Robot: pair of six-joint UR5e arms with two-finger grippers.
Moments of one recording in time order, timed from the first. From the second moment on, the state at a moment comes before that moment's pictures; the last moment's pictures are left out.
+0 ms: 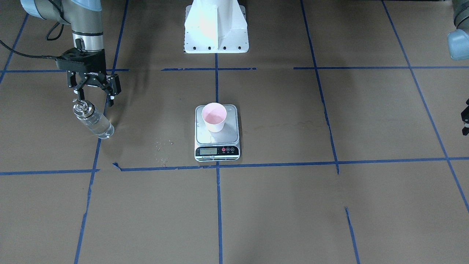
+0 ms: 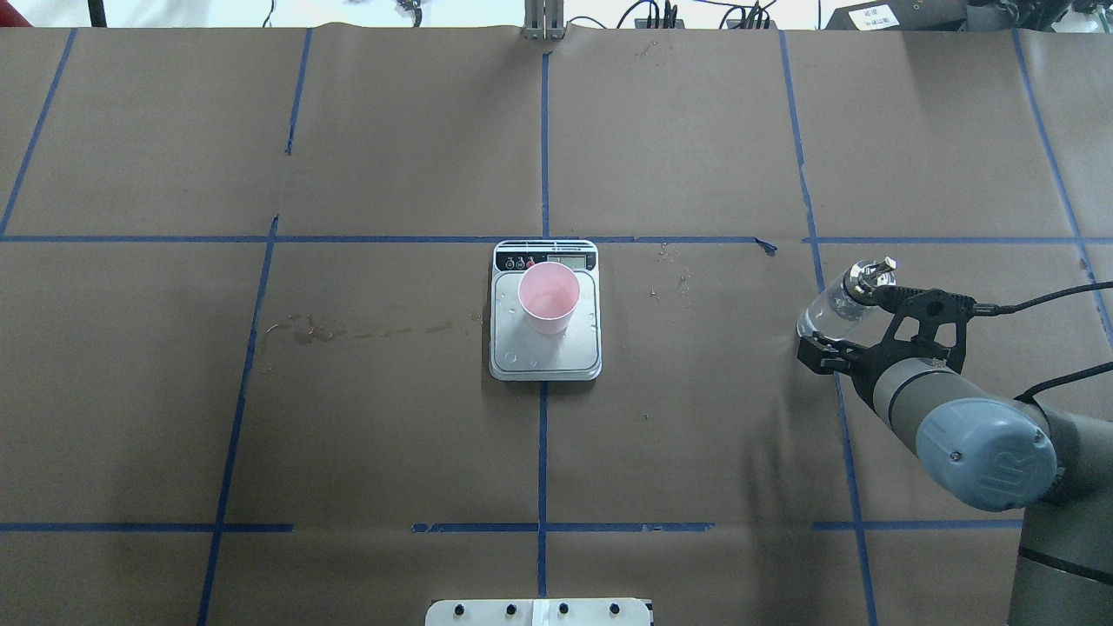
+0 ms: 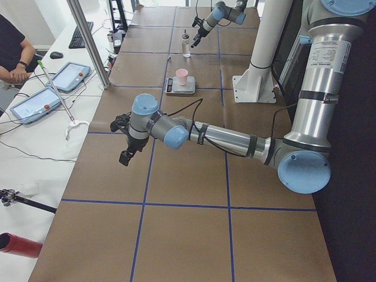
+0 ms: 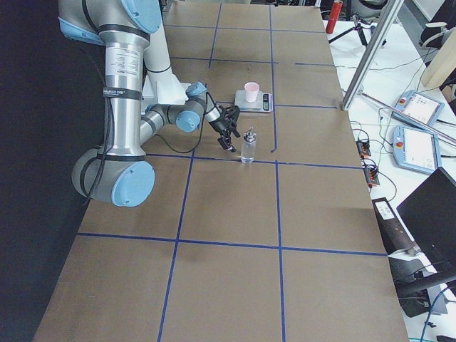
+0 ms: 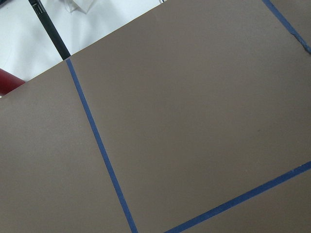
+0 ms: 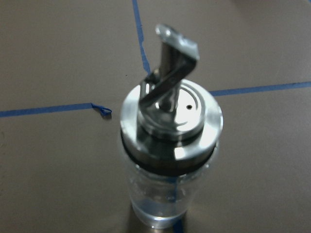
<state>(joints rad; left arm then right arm) -1.37 -1.71 -1.64 -1.94 -2.14 -0.04 0.37 -1.65 2.12 -1.30 1.24 1.47</state>
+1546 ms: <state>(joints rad) -1.37 -1.69 -1.63 -1.95 -2.14 -0.03 1.41 -1.62 2.10 -1.85 2.32 -0.02</state>
